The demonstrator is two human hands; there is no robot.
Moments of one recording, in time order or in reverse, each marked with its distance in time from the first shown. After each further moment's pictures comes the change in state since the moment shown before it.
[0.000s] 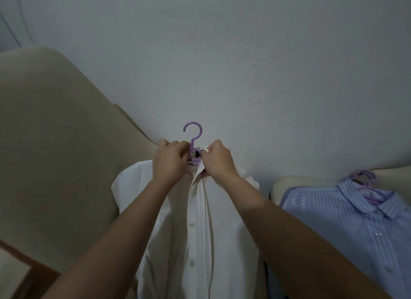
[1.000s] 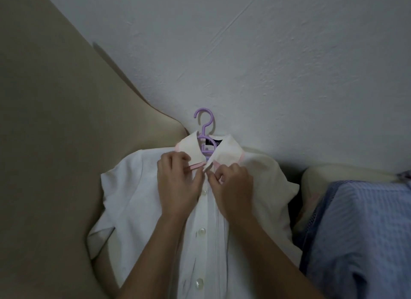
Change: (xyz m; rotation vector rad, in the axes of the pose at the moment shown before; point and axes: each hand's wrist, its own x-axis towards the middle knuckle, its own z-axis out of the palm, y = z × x) left_hand -0.089 -0.033 0.101 -0.268 0.150 -0.276; right_hand -0.003 0.141 0.097 -0.406 0.322 -0.318
